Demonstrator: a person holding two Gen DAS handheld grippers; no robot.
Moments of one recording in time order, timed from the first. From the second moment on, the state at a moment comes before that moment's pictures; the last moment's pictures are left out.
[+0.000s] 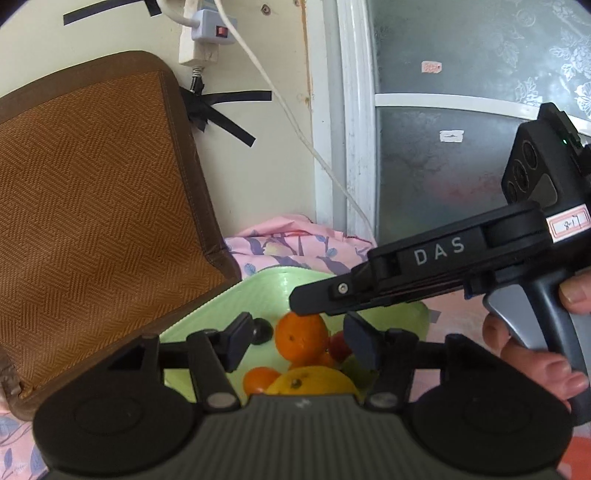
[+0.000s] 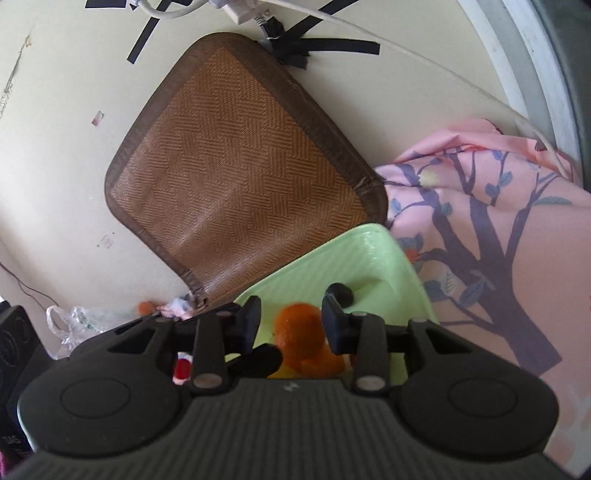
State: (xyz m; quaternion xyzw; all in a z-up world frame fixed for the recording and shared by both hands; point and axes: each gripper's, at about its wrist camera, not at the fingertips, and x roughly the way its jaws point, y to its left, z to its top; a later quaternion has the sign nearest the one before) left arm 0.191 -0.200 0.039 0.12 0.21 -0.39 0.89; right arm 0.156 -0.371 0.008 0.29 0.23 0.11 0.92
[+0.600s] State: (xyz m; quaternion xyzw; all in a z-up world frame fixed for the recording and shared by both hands) left arm 0.037 0.069 0.059 -0.04 0.26 -0.12 0.96; right arm -0.002 -0.251 0.021 0.18 0.13 0.21 0.95
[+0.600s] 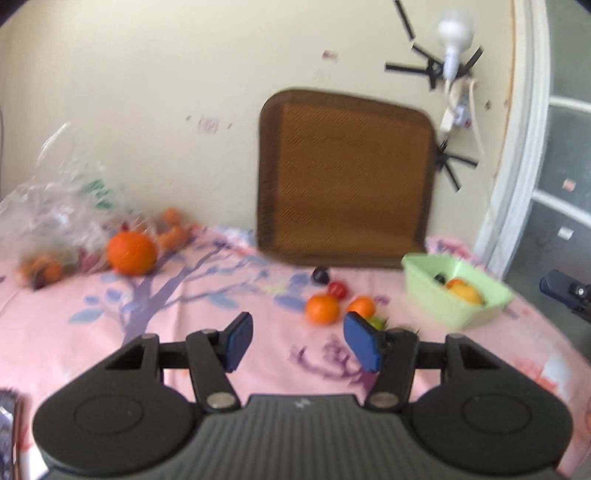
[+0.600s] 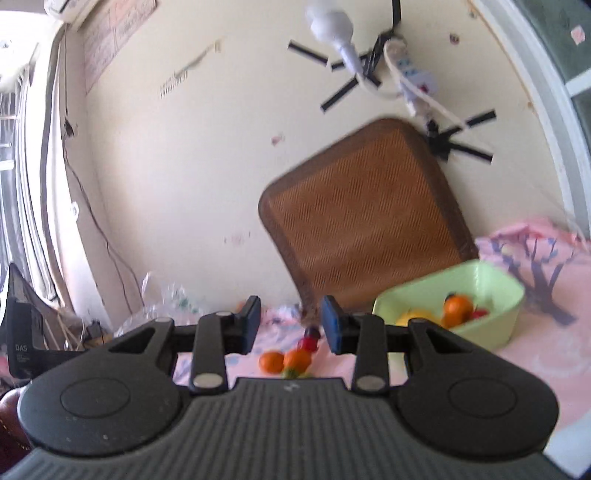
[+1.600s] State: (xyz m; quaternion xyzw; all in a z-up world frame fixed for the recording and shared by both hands) left arm 0.050 0.012 -0.002 -0.03 0.29 -0.06 0.95; right arm 0.008 -0.218 -0.020 0.14 0.22 0.14 0.95
